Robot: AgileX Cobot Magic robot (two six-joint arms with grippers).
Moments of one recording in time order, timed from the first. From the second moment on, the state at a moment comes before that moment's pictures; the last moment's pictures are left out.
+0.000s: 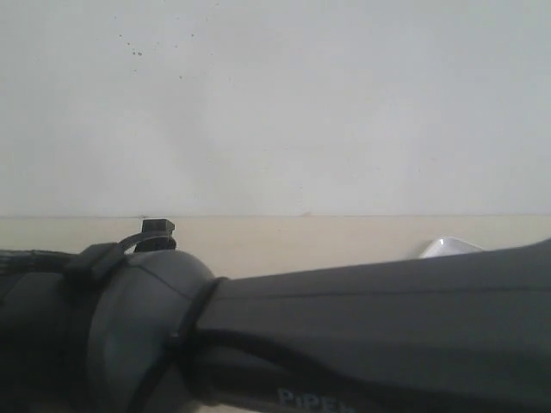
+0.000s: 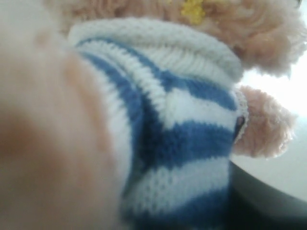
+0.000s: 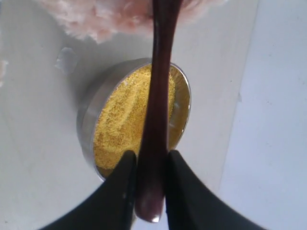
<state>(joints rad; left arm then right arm) 0.22 1.36 -0.51 -0.94 0.85 0.95 1.26 2.11 -1.73 -0.83 1.22 -0.02</state>
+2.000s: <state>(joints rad) 0.22 1.36 -0.51 -0.94 0.85 0.95 1.32 2.07 -1.57 -1.21 1.22 0.18</state>
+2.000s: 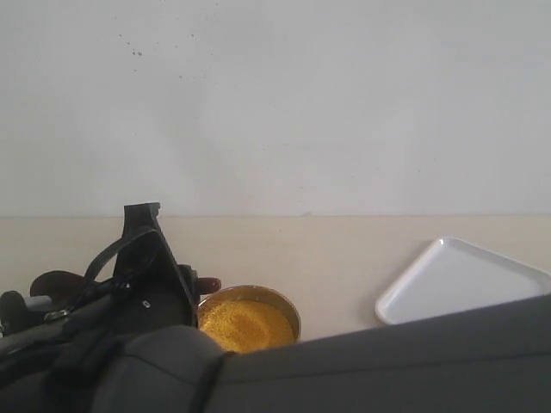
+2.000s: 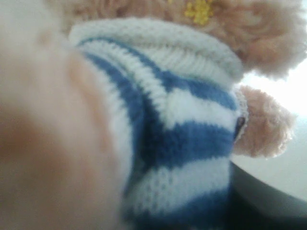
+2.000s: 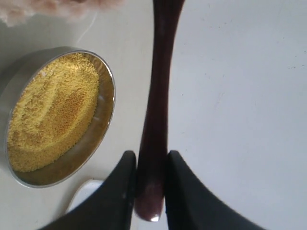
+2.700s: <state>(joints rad) 0.22 1.36 -0.51 -0.94 0.85 0.95 1.10 1.74 -1.41 -0.84 1.21 0.12</state>
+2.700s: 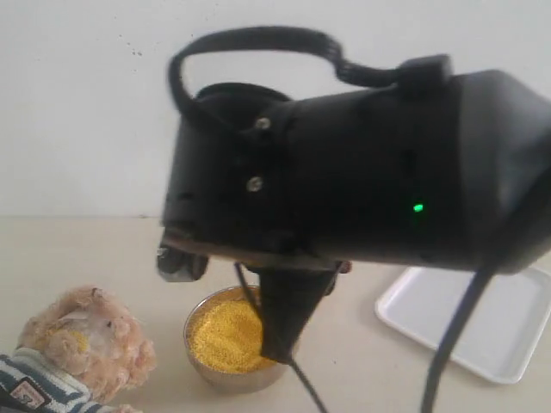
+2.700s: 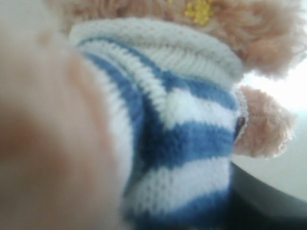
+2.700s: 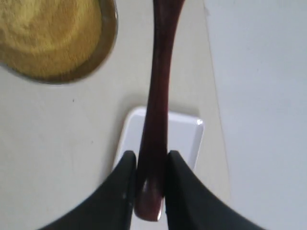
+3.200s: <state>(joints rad) 0.22 1.36 -0.51 -0.94 0.85 0.95 0.98 1.82 -1.32 -0.97 1.22 -0.15</state>
